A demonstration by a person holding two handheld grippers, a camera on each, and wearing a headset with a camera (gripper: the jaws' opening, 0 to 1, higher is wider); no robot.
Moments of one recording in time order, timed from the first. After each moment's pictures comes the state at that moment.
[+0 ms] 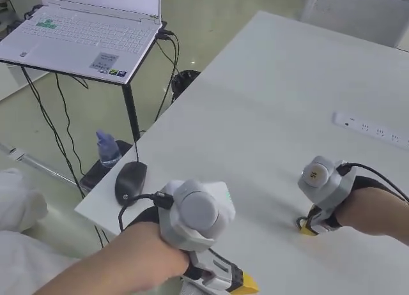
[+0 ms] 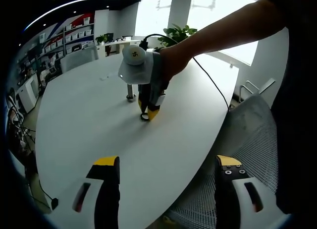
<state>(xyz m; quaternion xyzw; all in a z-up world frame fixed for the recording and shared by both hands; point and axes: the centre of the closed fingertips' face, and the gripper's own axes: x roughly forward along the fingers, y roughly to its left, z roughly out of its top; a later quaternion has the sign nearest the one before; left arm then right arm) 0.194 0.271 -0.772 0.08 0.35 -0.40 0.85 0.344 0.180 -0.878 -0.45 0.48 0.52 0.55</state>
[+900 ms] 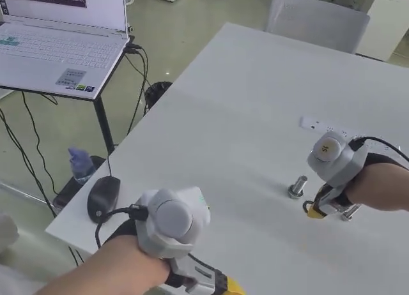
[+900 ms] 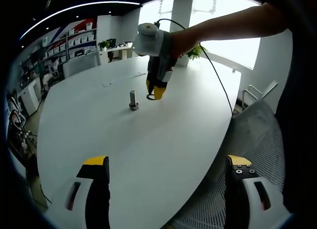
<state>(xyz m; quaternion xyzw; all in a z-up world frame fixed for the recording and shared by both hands) 0.209 0.262 -0.766 0.08 0.32 -0.39 0.86 0.384 0.137 -0.810 -0.42 0.49 0.49 0.59</state>
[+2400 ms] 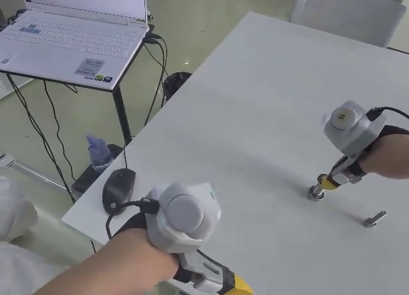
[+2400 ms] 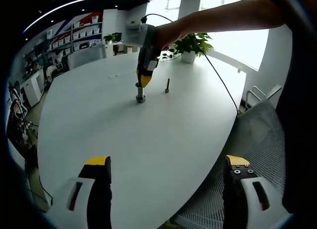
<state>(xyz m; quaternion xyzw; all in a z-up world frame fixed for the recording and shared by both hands) 0.212 0.278 -0.775 0.07 0.35 -0.37 0.86 0.435 0.168 -0.811 -0.42 0.49 0.47 0.60</state>
